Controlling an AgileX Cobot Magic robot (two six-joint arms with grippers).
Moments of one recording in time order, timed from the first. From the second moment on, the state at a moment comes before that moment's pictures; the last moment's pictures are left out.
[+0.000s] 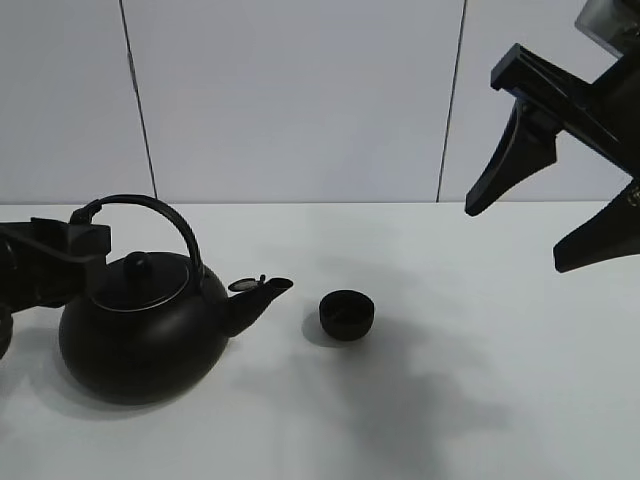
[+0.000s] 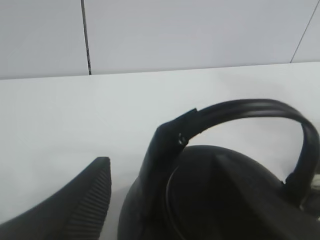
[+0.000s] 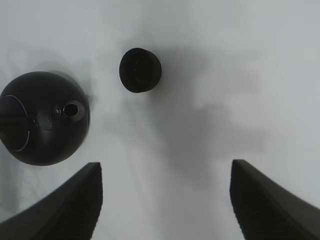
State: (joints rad) left arm -0.59 1.72 -0.23 -0.34 -1.14 0.02; right arm 0.22 1.35 -0.82 0.52 0.65 0.10
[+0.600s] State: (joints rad) left arm -0.51 1.84 -0.29 -0.20 -1.19 0.01; right arm 0.22 1.35 -0.82 0.51 0.64 0.10
